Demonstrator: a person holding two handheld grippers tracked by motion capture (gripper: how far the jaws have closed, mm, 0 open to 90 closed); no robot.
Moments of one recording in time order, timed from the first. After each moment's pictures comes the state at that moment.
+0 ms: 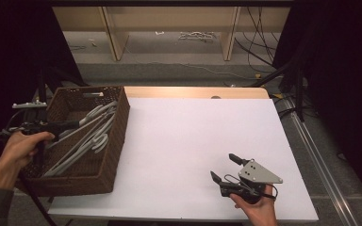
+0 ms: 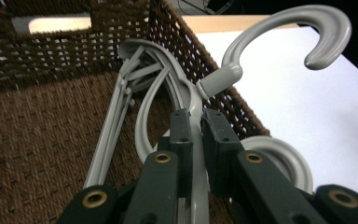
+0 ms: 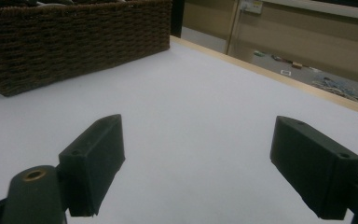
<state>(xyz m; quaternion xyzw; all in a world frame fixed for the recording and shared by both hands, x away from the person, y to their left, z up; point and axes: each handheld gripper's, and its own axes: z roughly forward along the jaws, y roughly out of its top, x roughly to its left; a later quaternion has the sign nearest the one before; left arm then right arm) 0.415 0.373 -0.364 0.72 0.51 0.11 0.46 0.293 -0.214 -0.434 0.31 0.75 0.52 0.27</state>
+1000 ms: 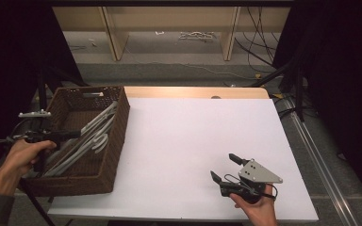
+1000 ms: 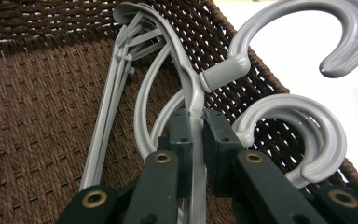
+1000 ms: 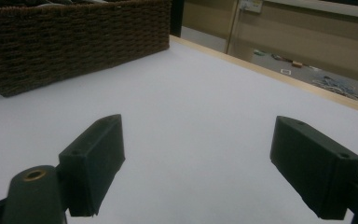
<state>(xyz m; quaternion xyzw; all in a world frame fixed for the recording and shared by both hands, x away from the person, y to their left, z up) 0.408 0.377 -0.392 0.74 0.50 0.09 0.44 0.294 -0.214 -0.435 0.31 0.75 0.52 0.27</state>
